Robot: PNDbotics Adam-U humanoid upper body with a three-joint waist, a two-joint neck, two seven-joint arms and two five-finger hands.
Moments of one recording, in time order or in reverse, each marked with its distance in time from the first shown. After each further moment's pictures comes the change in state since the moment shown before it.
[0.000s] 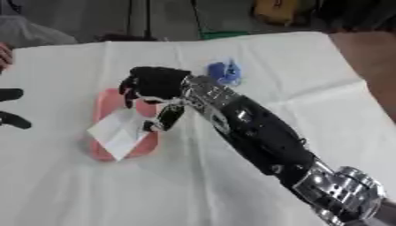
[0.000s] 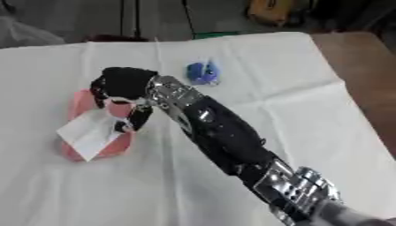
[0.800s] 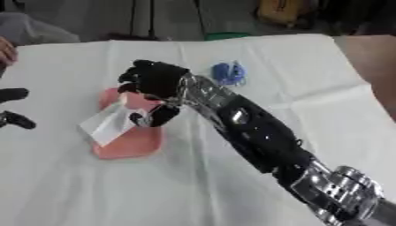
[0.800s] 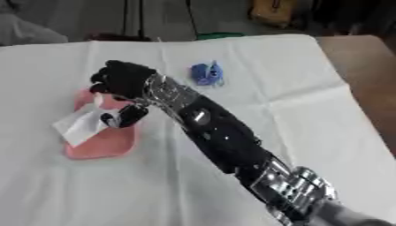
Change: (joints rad) left arm -0.008 0.000 -0.010 0.000 0.007 0.002 -0.008; right arm -0.008 0.009 0.002 0.008 0.168 0.037 -0.024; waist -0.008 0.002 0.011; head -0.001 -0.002
